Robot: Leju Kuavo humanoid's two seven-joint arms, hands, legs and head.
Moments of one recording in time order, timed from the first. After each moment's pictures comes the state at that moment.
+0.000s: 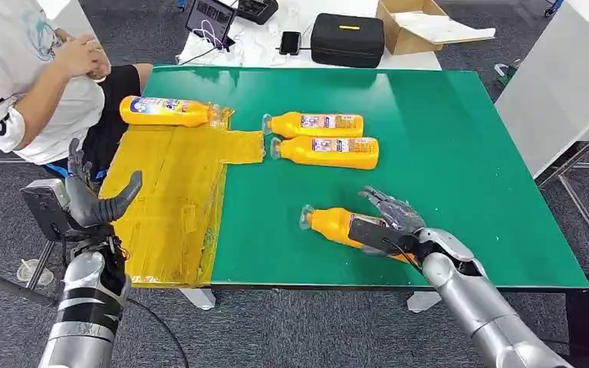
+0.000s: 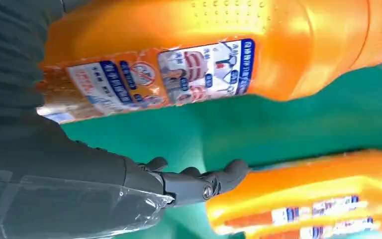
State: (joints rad) left arm -0.40 -0.16 0.11 -0.97 -0.06 0.08 -0.70; right arm -0.40 -0.33 0.50 -1.10 0.58 0.07 -0.11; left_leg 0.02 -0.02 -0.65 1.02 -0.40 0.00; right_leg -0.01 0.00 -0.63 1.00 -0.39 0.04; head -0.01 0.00
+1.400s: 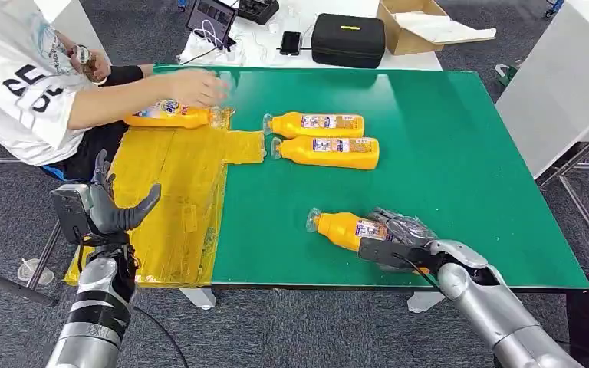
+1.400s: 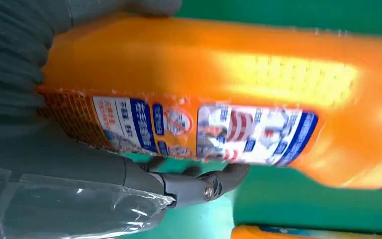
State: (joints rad) left arm -0.41 -0.16 0.09 -0.86 -0.08 0.04 -0.70; right arm -0.36 -0.44 0.55 -1.16 0.56 0.26 -0.05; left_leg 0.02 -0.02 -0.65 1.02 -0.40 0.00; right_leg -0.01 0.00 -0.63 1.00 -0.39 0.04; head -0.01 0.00
